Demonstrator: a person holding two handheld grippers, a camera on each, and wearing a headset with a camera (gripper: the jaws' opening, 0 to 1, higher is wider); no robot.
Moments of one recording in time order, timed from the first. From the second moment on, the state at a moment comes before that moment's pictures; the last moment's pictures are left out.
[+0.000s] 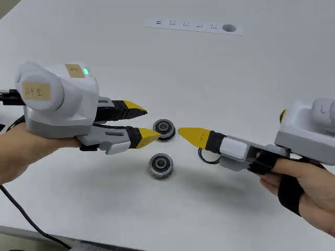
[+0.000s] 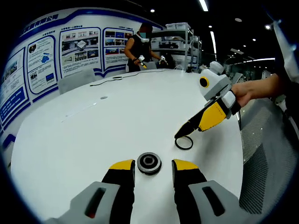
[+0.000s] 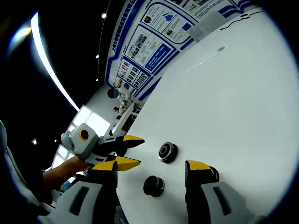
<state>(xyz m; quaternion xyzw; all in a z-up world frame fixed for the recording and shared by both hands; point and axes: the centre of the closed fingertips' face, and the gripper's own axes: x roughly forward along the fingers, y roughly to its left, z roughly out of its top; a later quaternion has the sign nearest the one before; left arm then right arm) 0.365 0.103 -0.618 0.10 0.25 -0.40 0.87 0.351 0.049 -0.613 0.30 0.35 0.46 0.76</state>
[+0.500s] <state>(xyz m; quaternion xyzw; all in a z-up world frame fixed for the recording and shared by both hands) 0.382 0.094 -0.638 0.11 0.27 -0.42 0.86 0.364 0.065 -0.613 0.33 0.35 0.47 0.73</state>
